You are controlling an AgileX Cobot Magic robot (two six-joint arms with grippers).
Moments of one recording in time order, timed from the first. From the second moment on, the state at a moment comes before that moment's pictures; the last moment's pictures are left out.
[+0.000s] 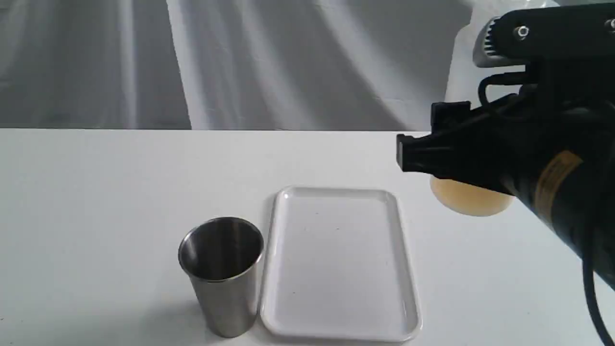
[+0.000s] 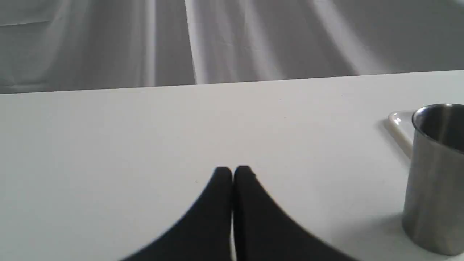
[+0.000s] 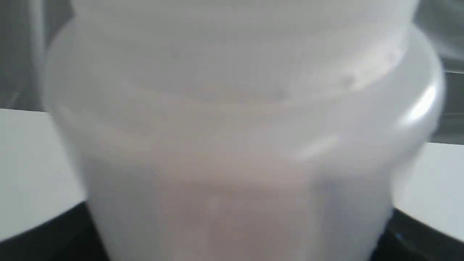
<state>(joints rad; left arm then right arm) -0.02 0.00 0.00 -0.01 0.27 0.04 0.79 1.24 -0.80 -1.53 0.90 1.76</state>
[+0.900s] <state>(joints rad) -0.02 0.00 0.00 -0.01 0.27 0.04 0.66 1.08 -0.93 -1.37 0.60 1.29</state>
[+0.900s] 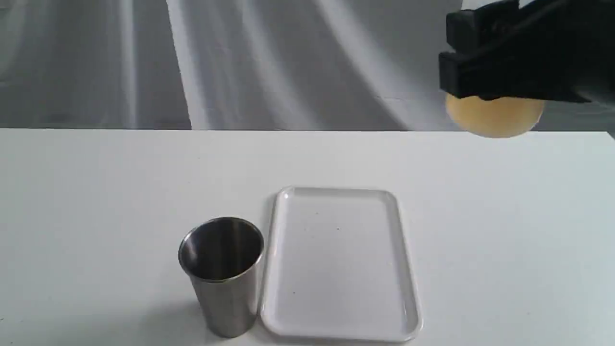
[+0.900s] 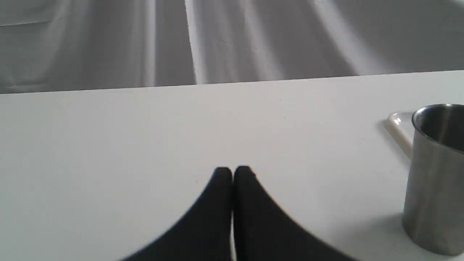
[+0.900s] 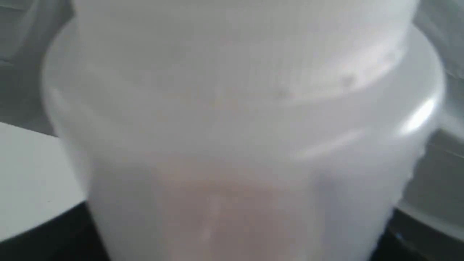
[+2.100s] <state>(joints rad) -0.02 0.00 0.00 -0.01 0.27 0.04 0.39 1.51 -0.70 -0.09 -0.40 -0.09</state>
